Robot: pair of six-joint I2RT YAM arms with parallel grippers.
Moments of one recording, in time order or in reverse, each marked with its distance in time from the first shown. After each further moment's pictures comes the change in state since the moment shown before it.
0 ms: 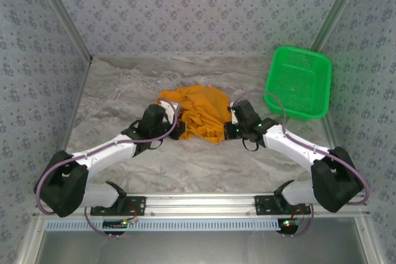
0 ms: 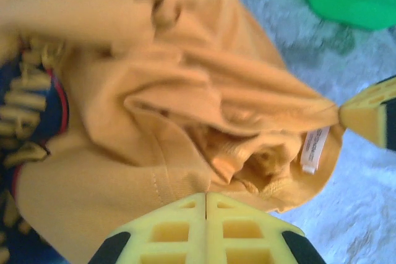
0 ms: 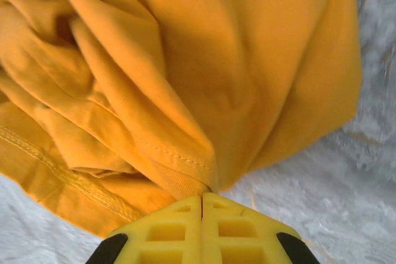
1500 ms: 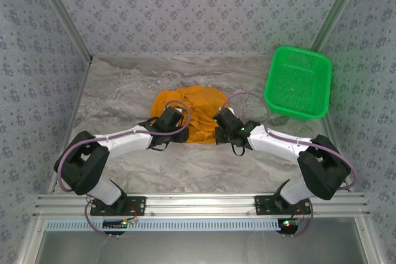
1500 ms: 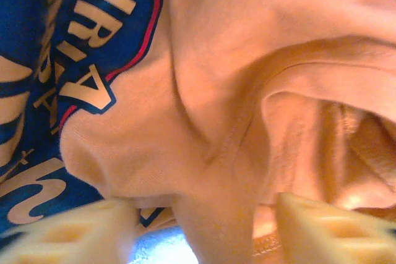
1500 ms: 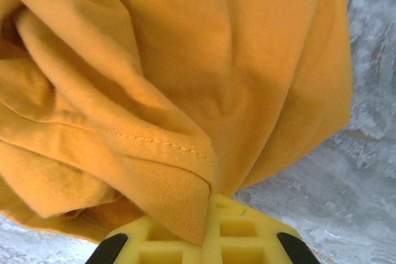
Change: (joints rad) left arm -0.078 0.211 0.190 -0.297 -0.316 -0.069; right arm 0.173 0.120 0.084 -0.025 0.290 0.096
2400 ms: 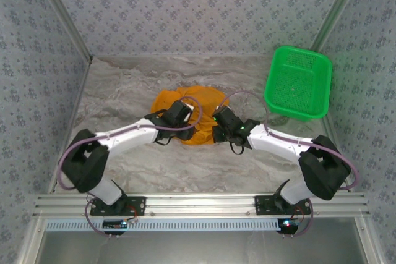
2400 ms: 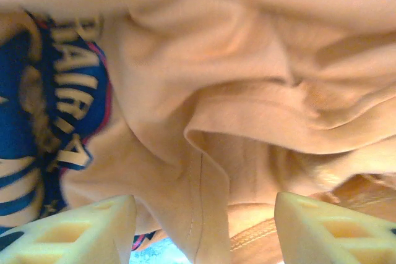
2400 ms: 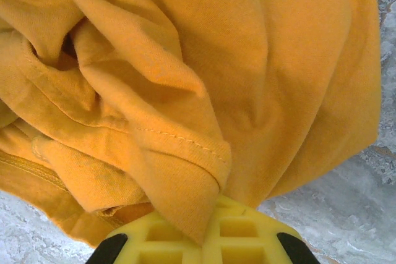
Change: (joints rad) left arm -0.068 0.013 0.175 -0.171 -0.085 0.238; right arm 0.007 0.004 0.016 0.016 -0.046 -0.021
